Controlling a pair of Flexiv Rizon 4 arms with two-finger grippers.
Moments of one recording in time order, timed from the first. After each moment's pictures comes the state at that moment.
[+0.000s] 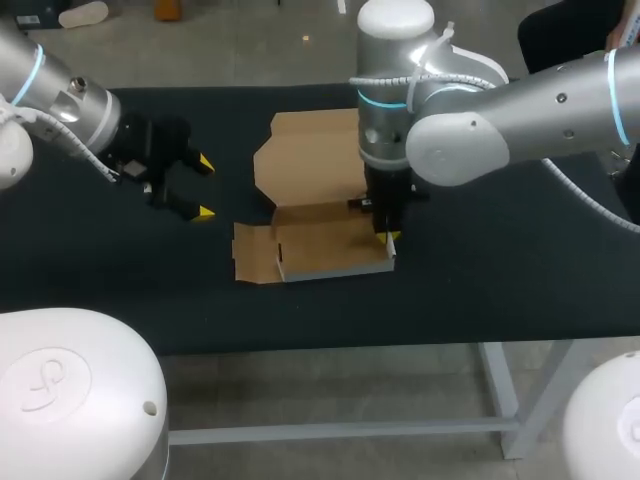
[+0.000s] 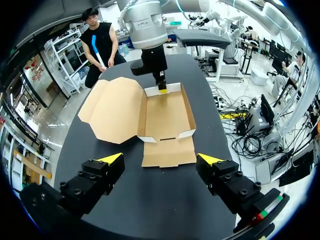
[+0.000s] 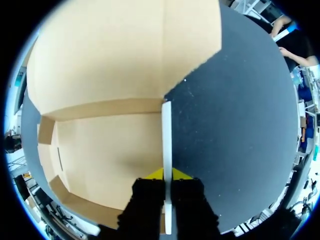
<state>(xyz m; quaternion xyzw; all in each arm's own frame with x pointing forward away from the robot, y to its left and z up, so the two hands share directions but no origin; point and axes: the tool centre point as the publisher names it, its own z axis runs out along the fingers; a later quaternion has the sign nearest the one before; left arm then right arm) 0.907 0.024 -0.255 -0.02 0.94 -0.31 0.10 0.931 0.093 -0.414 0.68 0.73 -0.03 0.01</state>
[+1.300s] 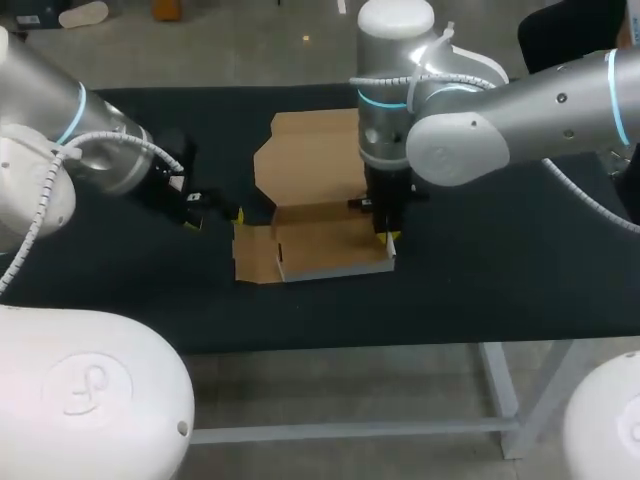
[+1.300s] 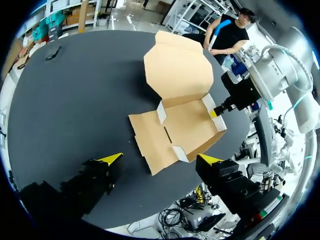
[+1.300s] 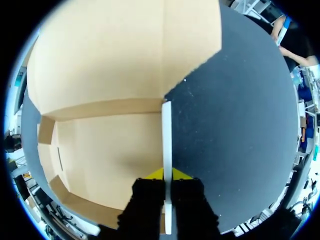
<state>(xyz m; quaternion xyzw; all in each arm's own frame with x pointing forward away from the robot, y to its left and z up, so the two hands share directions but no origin) 0.876 0.005 -0.298 -0.60 0.75 -0.28 -0.04 0.931 0.093 -0.414 0.68 0.73 -0.03 0.01</state>
